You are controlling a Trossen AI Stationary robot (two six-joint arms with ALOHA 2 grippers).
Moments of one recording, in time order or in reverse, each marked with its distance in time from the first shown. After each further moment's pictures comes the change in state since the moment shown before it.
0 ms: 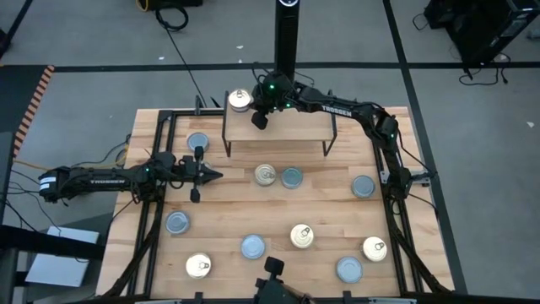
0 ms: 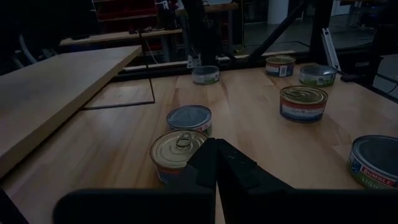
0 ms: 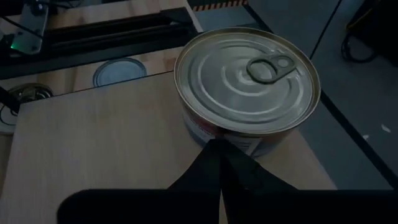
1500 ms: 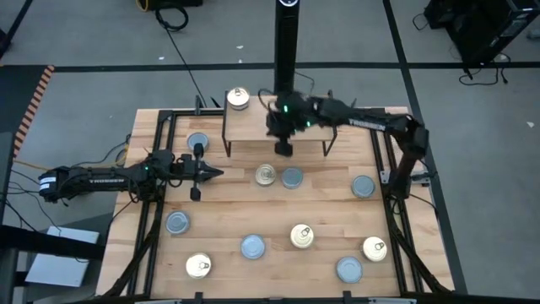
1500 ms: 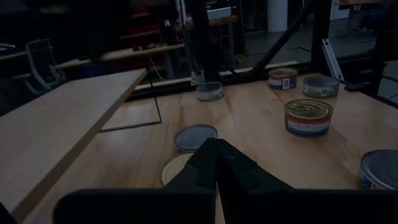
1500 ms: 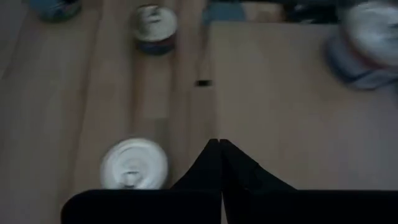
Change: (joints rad) left arm 0.000 0.000 0.046 0.009 -0.001 0.048; right arm 0.208 -0.343 -0.220 -0.342 0.041 -0.125
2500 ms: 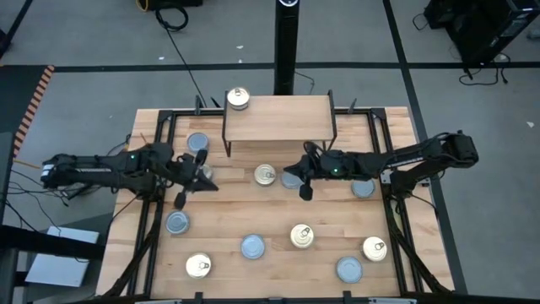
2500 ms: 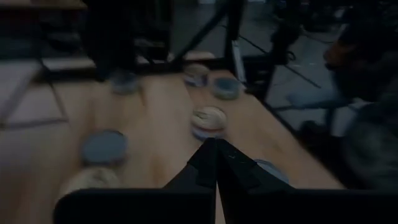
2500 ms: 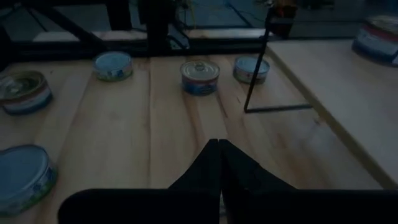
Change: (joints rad) left arm -0.196 0.056 0.460 -0.626 0.135 -0.178; right arm 0.335 -0.435 -0.892 0.876 0.325 0.296
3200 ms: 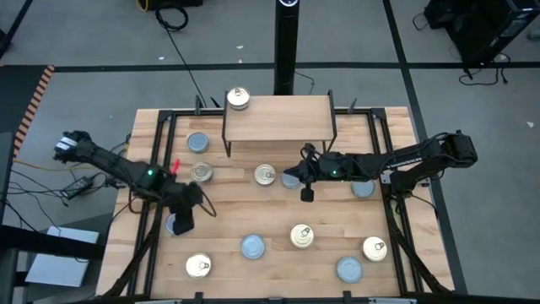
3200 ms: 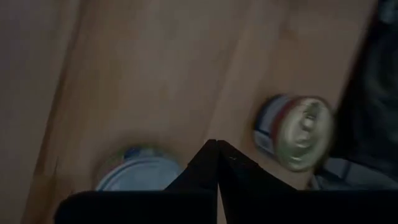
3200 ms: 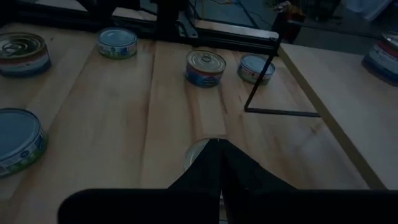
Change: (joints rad) left arm -0.431 0.330 0.141 -0.709 -0.149 -0.835; right arm 0.011 0.011 0.000 -0.009 -0.003 -0.152
